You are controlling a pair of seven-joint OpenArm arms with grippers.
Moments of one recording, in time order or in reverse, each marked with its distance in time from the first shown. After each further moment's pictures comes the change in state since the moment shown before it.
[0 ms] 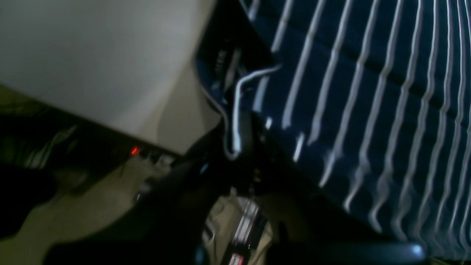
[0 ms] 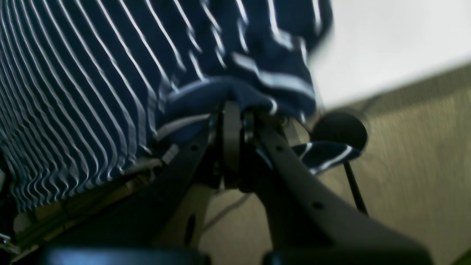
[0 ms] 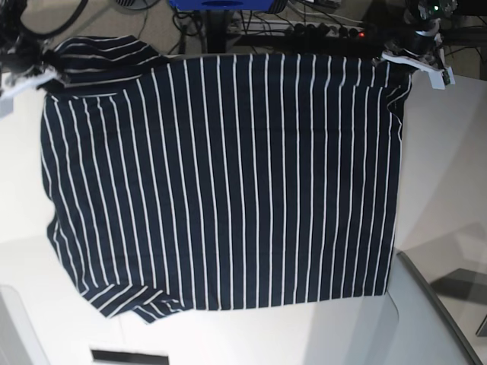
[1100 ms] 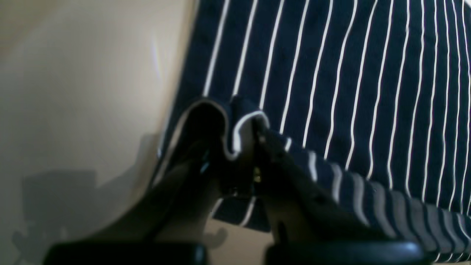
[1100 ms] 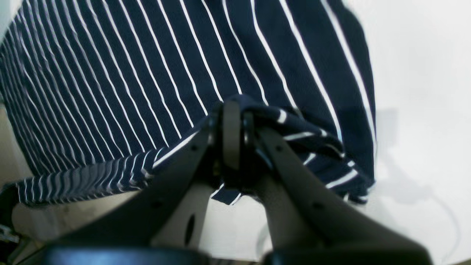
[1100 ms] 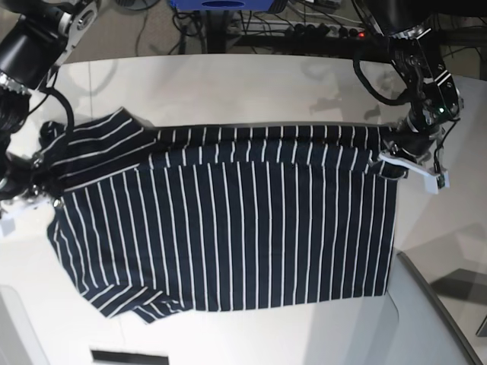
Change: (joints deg) left arm -28.4 -0.2 1.0 -4.7 10.4 -0.1 13.5; right arm 34.9 8.0 -6.4 -21.3 -10.6 -4.6 -8.1
